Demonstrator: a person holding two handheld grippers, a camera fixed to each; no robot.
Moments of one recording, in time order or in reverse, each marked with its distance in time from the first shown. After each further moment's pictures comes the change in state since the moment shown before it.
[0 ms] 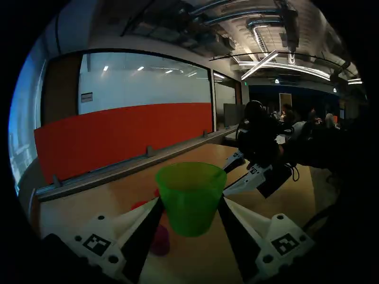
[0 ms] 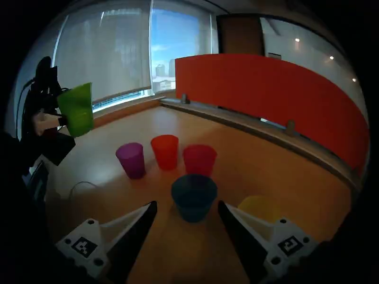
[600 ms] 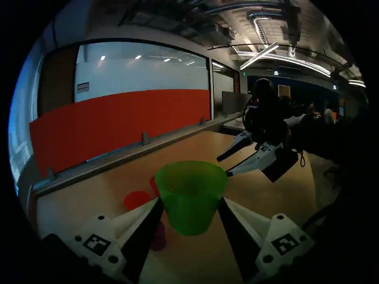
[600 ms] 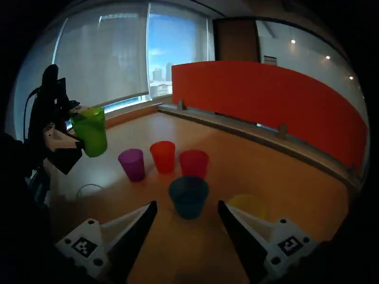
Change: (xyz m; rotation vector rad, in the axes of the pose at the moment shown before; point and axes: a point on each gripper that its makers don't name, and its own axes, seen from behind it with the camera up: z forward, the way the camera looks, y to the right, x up) left arm -0.024 0.003 0.020 -0.025 -0.083 -0.005; right arm 0.009 0.006 -0.032 -0.014 0.032 0.016
